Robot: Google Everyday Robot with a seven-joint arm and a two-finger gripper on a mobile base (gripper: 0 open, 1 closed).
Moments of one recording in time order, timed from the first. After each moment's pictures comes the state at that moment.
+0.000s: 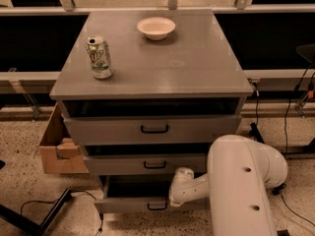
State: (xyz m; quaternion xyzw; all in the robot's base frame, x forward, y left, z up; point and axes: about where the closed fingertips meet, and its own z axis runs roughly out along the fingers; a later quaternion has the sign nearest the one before) arm 0.556 -0.094 0.190 -0.62 0.78 -0.03 0.10
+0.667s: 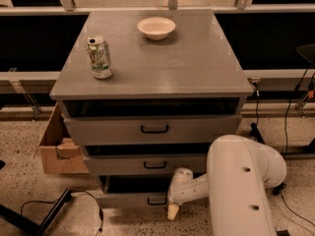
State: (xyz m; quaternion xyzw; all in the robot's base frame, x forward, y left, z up) arm 0.555 -0.094 0.190 -0.62 0.78 -0.03 0.10
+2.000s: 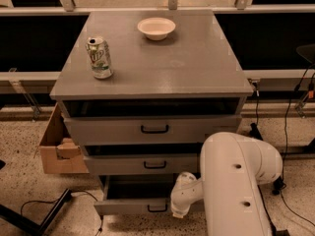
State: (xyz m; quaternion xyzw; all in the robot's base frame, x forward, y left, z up) arm 0.487 -0.107 0.175 -0.62 0.79 0.02 0.01
